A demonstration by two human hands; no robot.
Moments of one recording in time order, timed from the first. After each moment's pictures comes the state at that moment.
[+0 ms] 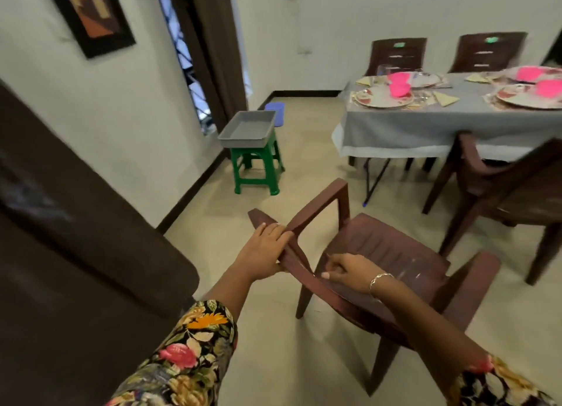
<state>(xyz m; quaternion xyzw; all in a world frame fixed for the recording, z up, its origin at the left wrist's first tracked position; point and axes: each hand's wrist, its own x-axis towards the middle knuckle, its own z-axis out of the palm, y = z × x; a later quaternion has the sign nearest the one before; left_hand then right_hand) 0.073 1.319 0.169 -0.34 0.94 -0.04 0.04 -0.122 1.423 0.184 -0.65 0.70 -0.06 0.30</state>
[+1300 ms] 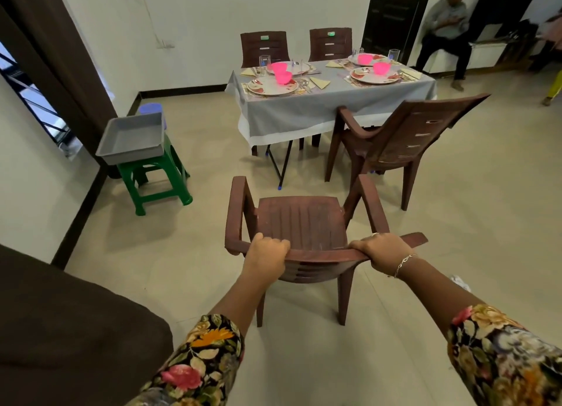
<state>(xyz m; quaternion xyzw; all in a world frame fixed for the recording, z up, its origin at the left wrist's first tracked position) 0.070 1.322 0.163 -0.21 0.98 -0.03 0.03 -0.114 1.495 0.172 -0.58 0.81 0.12 0.03</state>
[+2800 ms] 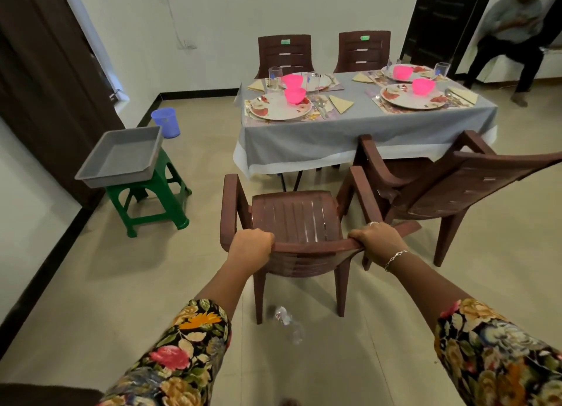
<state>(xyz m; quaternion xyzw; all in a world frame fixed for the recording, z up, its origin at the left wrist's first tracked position) -0.223 1.119 0.165 -0.29 0.95 -0.09 0.08 -0.436 1.280 0.167 -0.60 0.80 0.10 -0.03</state>
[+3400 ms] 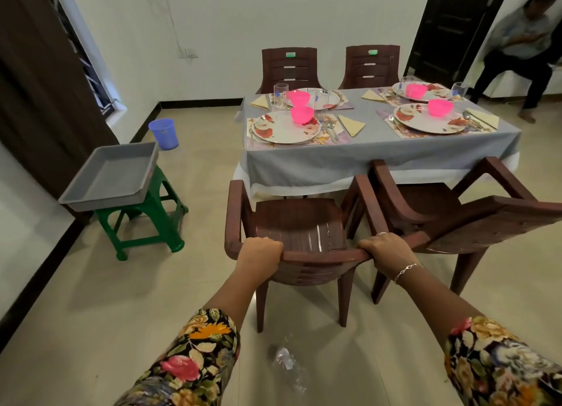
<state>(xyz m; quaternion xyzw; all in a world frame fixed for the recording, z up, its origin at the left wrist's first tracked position) -0.300 1.004 0.167 -0.27 0.96 -0.07 0.06 -0.520 1.166 0.159 -0.60 0.80 0.06 -0.03</state>
